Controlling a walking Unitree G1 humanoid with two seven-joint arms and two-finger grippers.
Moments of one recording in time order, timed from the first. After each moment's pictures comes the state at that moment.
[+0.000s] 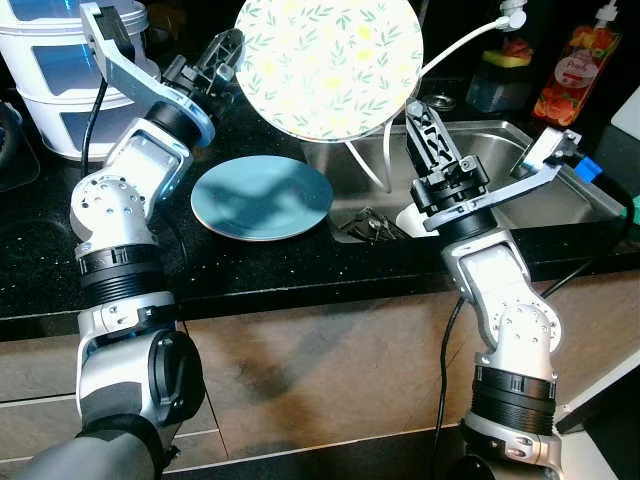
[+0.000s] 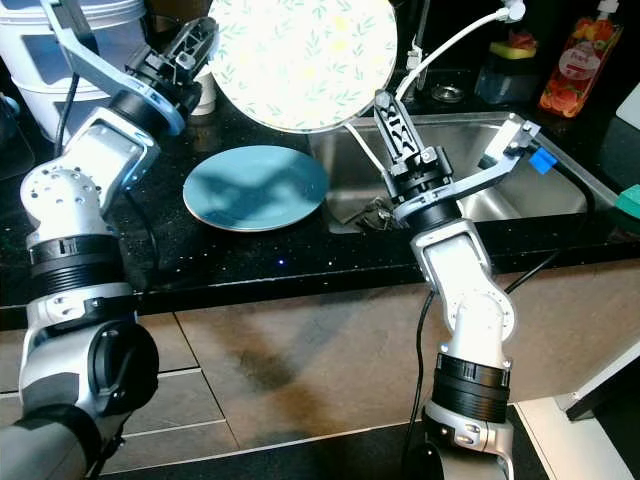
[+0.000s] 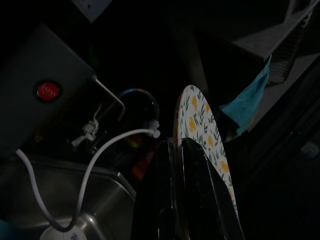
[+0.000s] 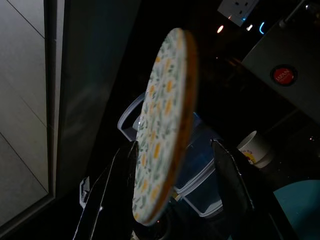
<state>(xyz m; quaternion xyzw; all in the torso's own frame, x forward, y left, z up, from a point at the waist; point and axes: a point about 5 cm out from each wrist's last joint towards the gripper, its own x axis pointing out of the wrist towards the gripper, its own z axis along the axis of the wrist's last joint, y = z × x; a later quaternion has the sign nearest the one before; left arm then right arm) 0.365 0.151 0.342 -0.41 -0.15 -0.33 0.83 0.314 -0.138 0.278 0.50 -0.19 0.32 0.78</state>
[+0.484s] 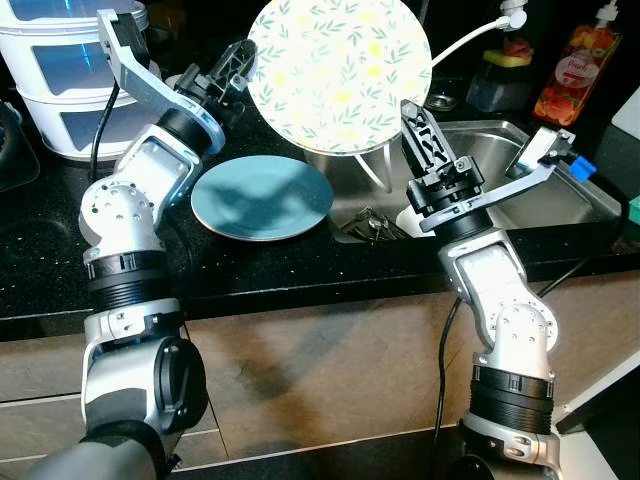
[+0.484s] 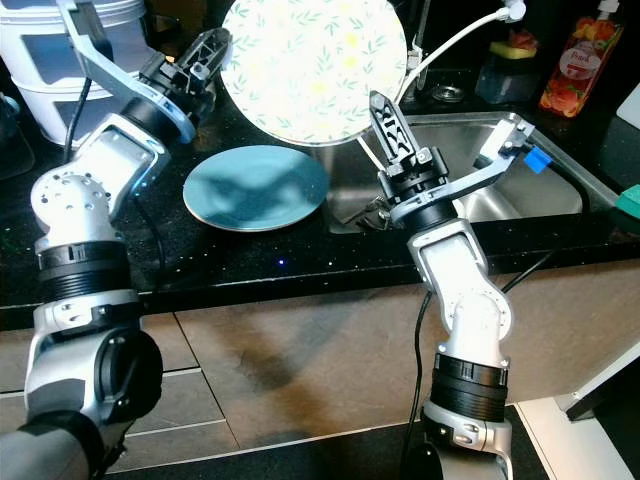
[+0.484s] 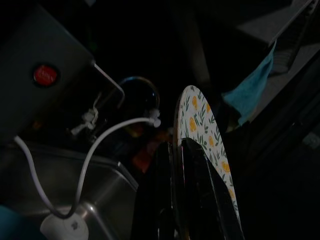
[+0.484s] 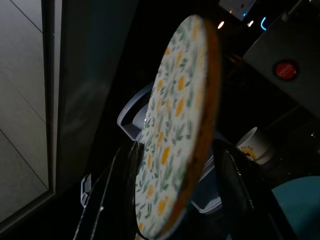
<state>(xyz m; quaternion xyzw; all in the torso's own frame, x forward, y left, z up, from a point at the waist) 0.362 0.139 0.335 -0.41 -0.14 -0.34 0.84 0.315 -0.134 0.277 0.50 -0.18 0.33 0.78</state>
